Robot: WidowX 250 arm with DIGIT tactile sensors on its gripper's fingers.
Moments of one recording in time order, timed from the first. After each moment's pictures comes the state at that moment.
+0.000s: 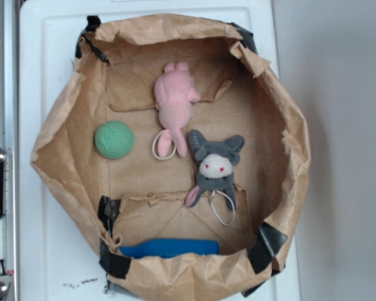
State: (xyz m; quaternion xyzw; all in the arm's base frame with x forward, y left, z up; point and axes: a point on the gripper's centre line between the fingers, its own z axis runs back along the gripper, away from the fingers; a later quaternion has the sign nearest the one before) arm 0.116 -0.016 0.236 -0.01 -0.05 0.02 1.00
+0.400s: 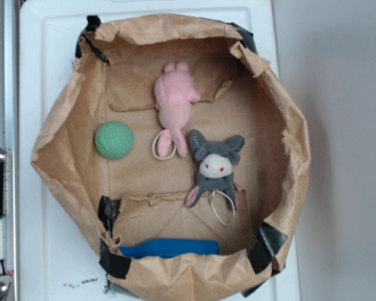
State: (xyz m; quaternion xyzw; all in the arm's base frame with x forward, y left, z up) arm 0.115 -0.015 0.232 -0.01 -0.04 0.02 1.00
